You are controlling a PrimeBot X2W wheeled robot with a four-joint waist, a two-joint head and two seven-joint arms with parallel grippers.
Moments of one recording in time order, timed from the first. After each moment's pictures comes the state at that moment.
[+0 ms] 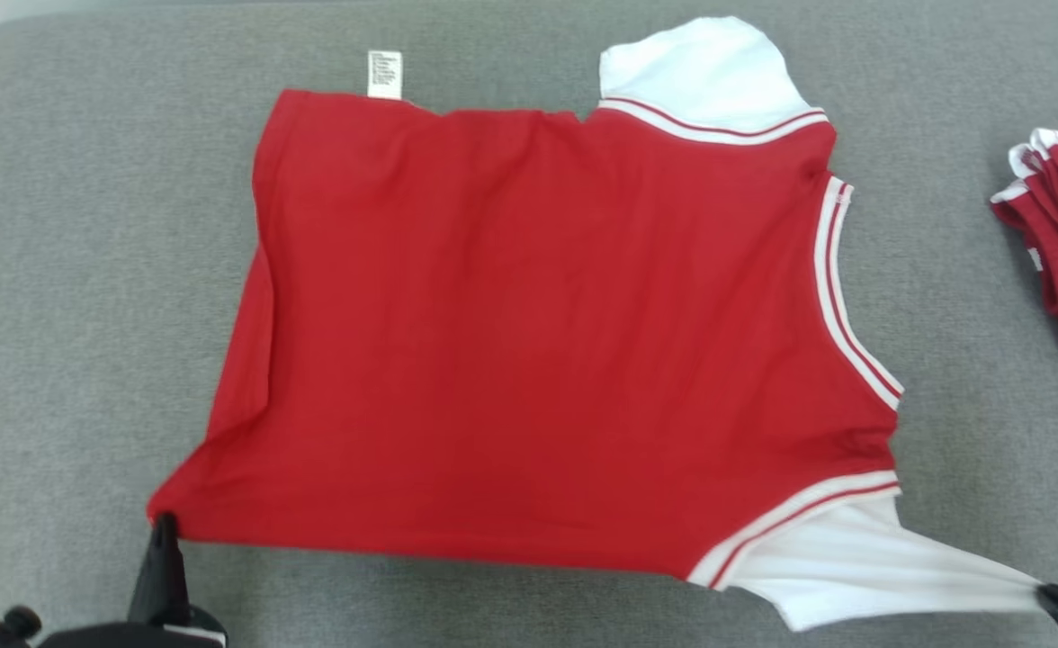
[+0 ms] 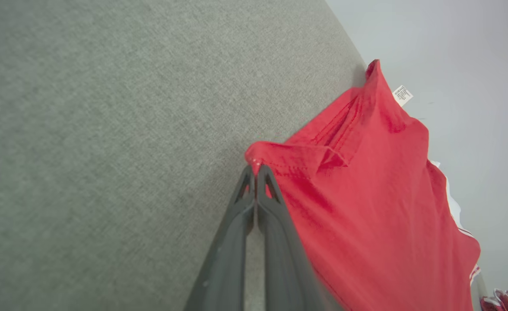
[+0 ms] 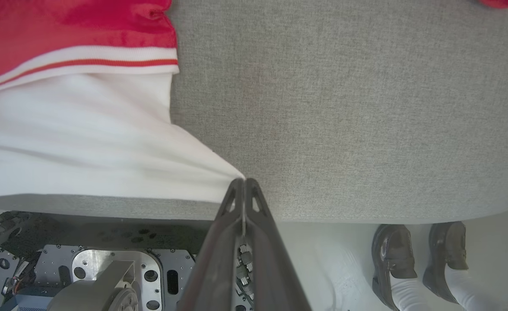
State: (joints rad) left arm 0.08 0.11 -0.08 -0.11 -0.91 0.30 -0.04; right arm 0.19 -0.15 -0.38 -0.72 0.32 0.13 1.47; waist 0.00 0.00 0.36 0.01
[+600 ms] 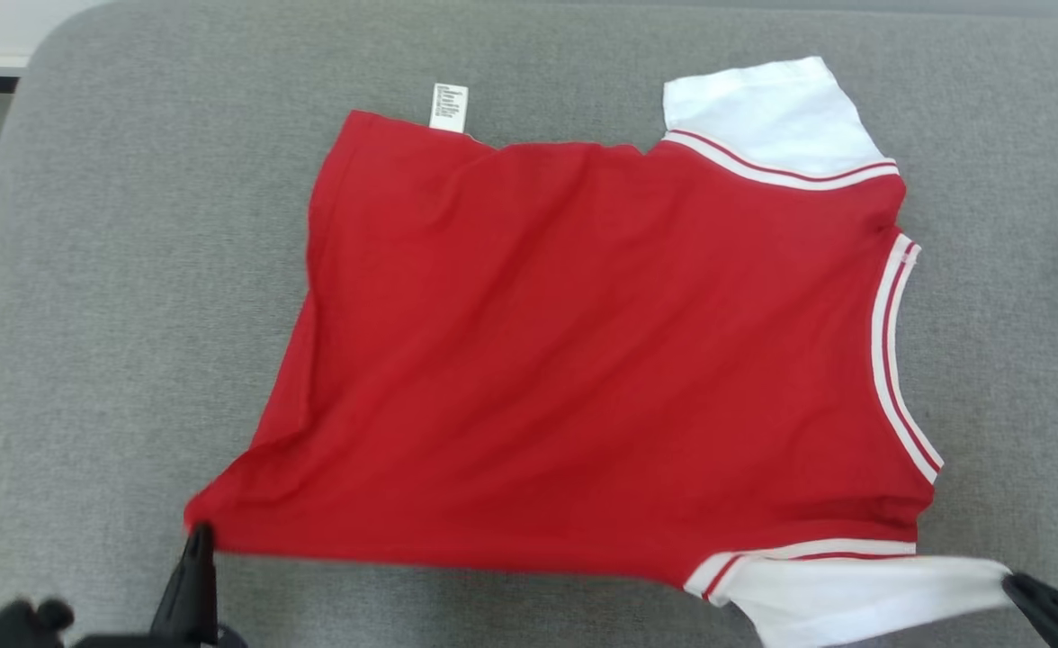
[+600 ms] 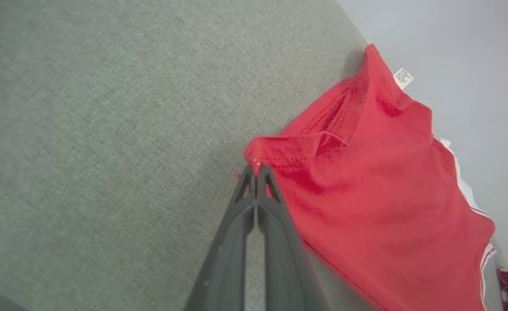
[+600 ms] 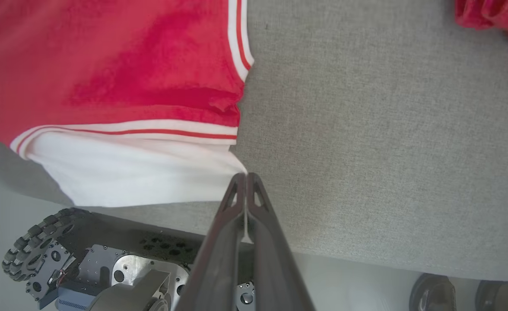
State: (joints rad) left arm 0.16 0.17 -0.15 -0.22 -0.87 0.32 0.03; right arm 0.26 -0.08 -0.41 -0.84 0.41 0.13 1.41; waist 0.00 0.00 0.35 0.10
